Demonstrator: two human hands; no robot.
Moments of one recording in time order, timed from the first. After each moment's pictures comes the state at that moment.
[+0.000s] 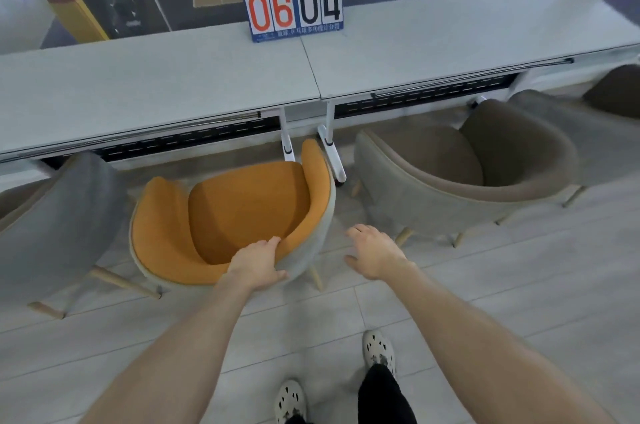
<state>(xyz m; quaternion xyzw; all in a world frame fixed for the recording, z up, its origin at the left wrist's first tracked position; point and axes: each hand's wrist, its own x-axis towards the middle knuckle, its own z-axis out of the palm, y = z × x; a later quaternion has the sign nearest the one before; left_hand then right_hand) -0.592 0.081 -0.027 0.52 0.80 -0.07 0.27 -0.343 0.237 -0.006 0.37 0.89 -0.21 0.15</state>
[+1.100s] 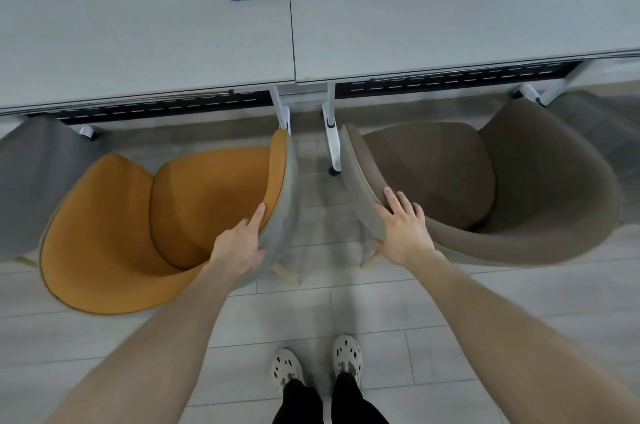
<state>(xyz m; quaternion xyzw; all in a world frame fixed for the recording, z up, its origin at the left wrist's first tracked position) -0.536 0.226 -0.087 0.43 0.87 -0.08 0.24 -0.250 0.465 -0.075 0.36 0.91 -0.13 0.15</state>
